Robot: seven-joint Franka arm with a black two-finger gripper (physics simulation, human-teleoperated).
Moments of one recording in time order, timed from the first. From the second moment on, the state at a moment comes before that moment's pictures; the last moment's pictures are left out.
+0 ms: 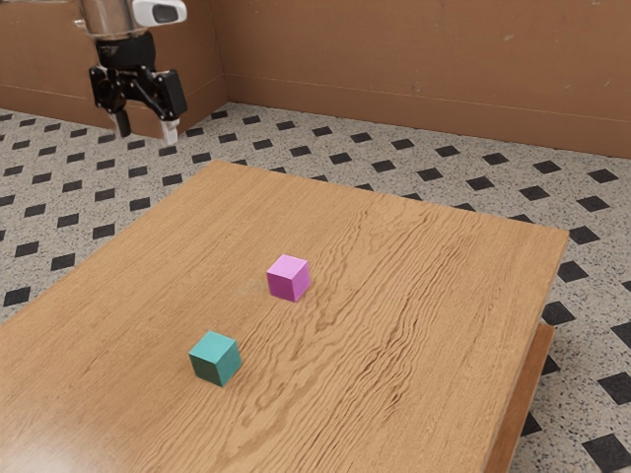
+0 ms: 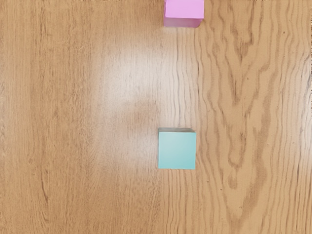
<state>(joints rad) 0.40 0.06 -0.36 -1.36 0.01 1.34 0.01</state>
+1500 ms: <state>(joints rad) -0.03 -0.10 -0.05 -2.40 -0.02 2.27 0.10</state>
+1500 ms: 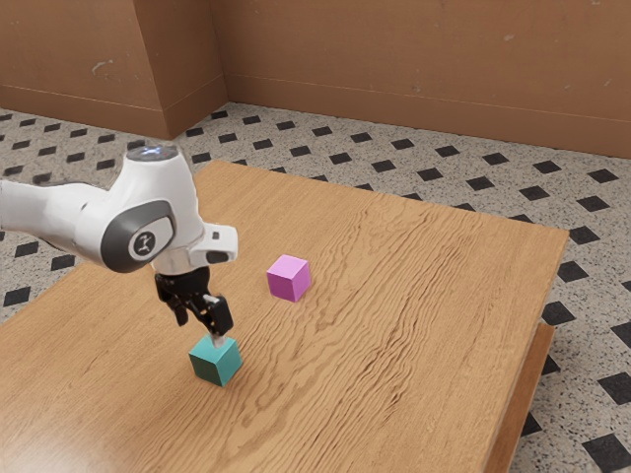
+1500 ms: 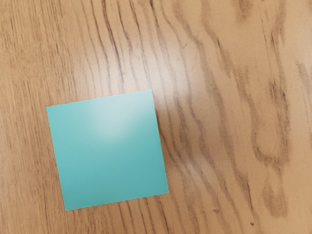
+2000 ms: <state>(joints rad) 0.01 0.03 0.01 -2.40 -0.03 2.41 0.11</state>
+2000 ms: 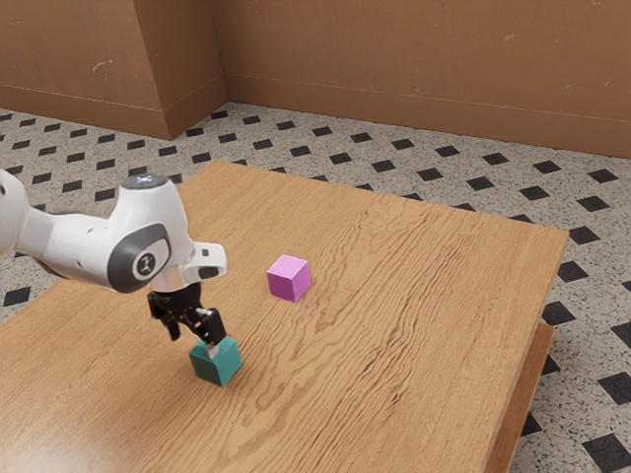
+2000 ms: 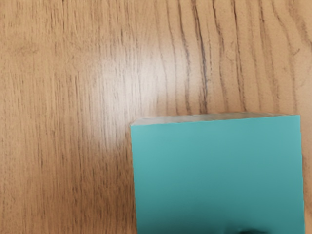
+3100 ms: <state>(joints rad) -0.05 0.13 0.01 -2.35 -0.04 2.44 0.11</state>
